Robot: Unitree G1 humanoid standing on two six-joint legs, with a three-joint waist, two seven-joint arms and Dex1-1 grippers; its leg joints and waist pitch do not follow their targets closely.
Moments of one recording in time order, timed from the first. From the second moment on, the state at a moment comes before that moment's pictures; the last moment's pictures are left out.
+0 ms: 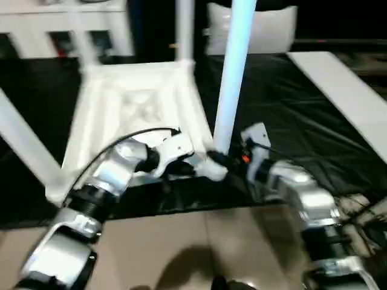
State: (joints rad) left arm -0.71 0.29 -0.33 0.54 0.14 0.34 -0.98; right arm -0.43 -0.04 0.02 0.28 0.15 0.38 0.47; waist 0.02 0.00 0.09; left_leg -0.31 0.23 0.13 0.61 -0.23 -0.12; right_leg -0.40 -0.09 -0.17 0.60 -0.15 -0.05
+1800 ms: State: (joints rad) left arm -0.18 0.24 0.04 -0.11 -0.15 0.36 -0.65; right arm 0.00 -0.28 0.05 -0.20 0.30 0.40 0.65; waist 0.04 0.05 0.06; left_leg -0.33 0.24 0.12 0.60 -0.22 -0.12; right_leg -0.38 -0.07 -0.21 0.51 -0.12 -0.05
